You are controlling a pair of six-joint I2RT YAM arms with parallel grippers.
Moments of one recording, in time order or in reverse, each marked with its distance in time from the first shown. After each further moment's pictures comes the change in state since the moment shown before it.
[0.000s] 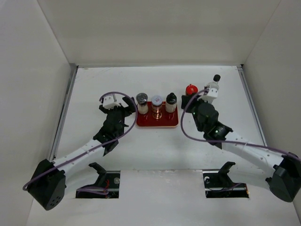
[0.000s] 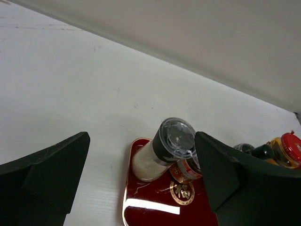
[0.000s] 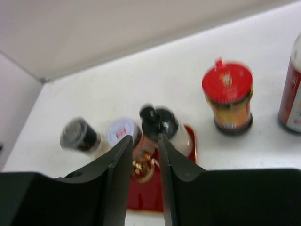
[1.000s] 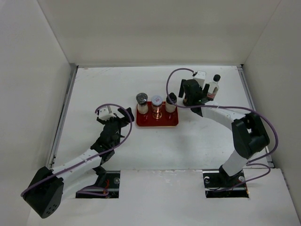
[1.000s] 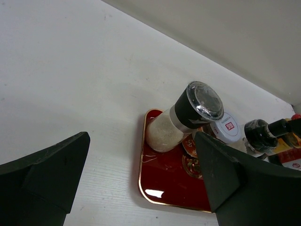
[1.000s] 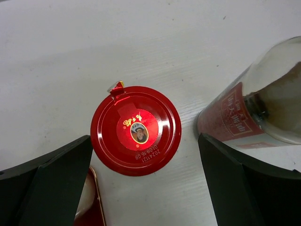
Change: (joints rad) left arm 0.001 -0.150 -0.246 0.052 0.012 -0.116; right arm -0.270 0.607 0.440 -0.291 0.068 -0.118
